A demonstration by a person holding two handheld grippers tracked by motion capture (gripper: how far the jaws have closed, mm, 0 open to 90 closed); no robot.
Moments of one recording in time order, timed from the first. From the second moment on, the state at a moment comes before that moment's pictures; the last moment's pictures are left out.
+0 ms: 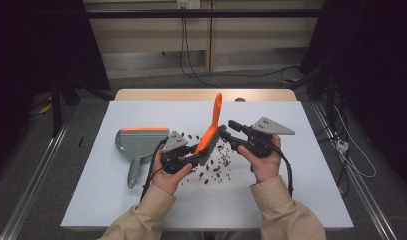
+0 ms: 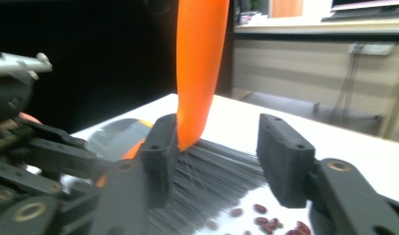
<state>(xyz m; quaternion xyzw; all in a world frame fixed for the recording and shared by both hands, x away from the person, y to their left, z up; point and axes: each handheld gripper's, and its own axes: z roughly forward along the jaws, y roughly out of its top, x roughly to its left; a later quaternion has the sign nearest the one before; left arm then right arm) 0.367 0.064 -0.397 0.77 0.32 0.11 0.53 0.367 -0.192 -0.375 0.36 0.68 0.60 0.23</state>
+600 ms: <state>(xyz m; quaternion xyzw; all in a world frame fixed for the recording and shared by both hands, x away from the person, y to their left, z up) 0.364 0.063 -0.398 0.76 0.33 0.13 0.54 0.362 -0.166 -0.387 0.44 0.66 0.58 0.17</state>
